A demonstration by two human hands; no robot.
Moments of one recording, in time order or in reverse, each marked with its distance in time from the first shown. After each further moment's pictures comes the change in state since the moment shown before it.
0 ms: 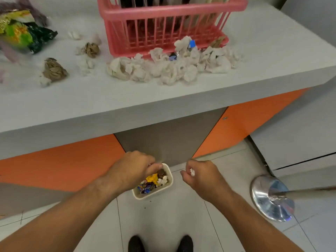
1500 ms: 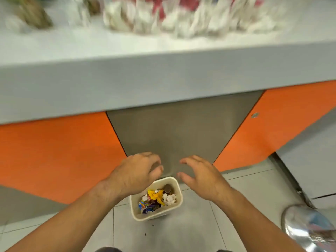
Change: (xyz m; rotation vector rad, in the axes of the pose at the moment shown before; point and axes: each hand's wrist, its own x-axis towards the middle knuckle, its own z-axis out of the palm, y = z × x) left_hand 0.044 -0.052 0.113 0.008 0.107 -0.129; right_hand 0.091 0.064 0.110 0.003 -0.051 -0.225
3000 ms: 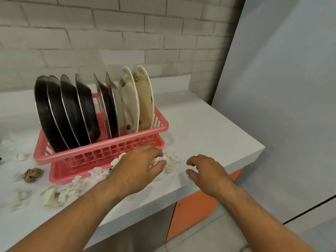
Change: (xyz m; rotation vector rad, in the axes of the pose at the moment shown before) left_hand 0.150 0.224 -0.318 -0.073 0.346 0.279; right_hand -0.001 0.005 -0.400 -0.178 0.267 0.245
